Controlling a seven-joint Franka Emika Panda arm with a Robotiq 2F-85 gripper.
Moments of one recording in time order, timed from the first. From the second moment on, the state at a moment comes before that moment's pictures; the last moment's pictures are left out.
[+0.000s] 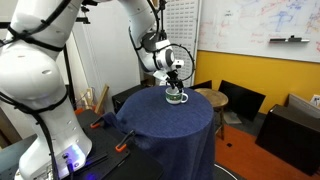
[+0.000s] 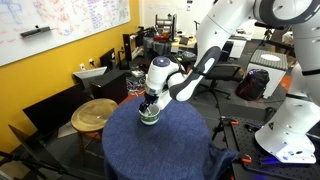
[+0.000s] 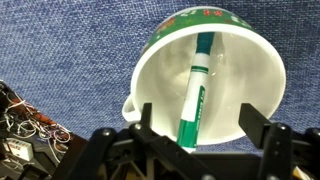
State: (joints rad) arm -0.13 0.58 -0.01 -2.05 -0.58 2.87 0.76
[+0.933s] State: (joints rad) arm 0.14 0.62 -0.23 -2.03 -0.23 2.88 0.57
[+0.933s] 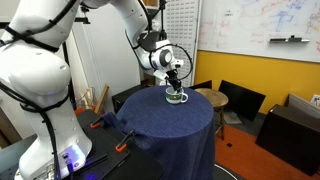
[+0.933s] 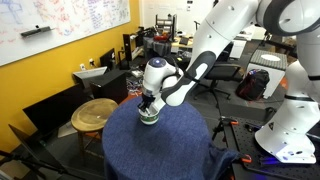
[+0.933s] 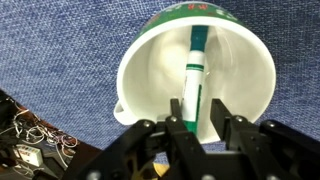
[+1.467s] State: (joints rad) arm 0.25 0.62 -0.34 -2.04 -0.22 2.88 0.58
